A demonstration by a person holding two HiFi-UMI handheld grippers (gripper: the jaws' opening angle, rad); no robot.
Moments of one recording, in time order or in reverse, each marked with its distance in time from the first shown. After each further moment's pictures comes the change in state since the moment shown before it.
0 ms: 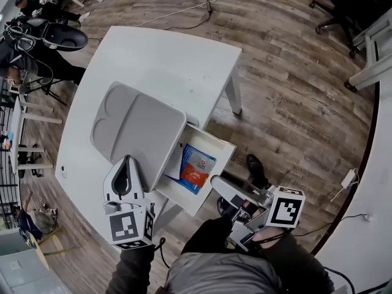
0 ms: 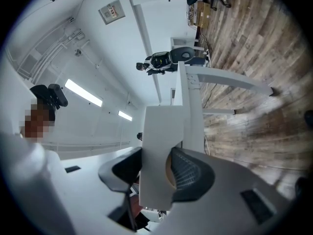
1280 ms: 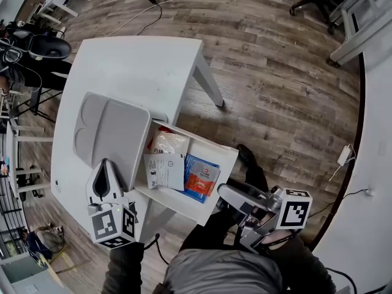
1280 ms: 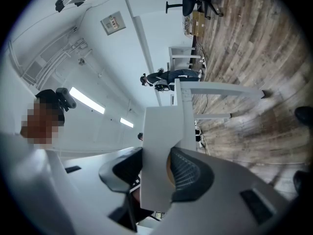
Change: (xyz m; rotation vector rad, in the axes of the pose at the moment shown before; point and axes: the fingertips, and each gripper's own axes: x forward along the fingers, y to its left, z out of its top) left arm 0.000 -0.001 0.002 0.009 0.004 0.001; right arm -0.079 0.007 -0.001 0.022 -0.086 0.012
